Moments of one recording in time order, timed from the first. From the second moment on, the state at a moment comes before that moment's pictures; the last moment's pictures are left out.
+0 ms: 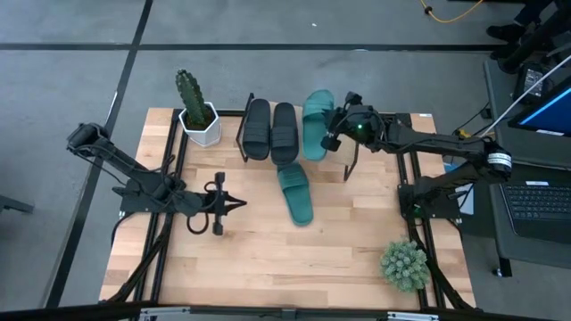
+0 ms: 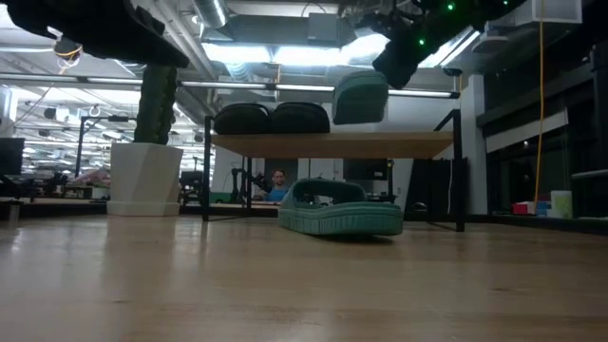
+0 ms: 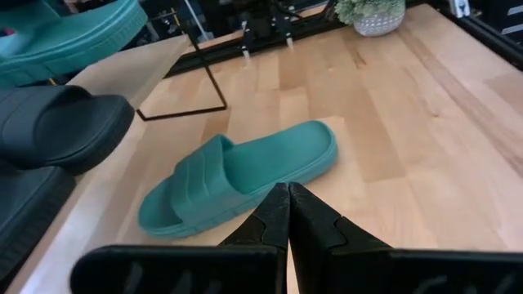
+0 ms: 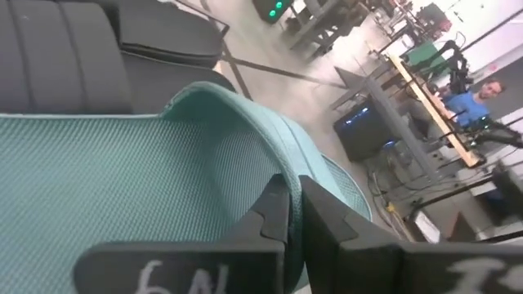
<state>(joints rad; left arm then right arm) -0.49 0.95 0.47 0.04 -0.60 0.04 -0.32 1.30 0.98 -0.06 0.47 -0.52</state>
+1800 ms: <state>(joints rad) -0.45 0.95 0.47 0.06 -0.56 0.09 -0.38 1.41 0.90 0.12 0.46 -0.53</state>
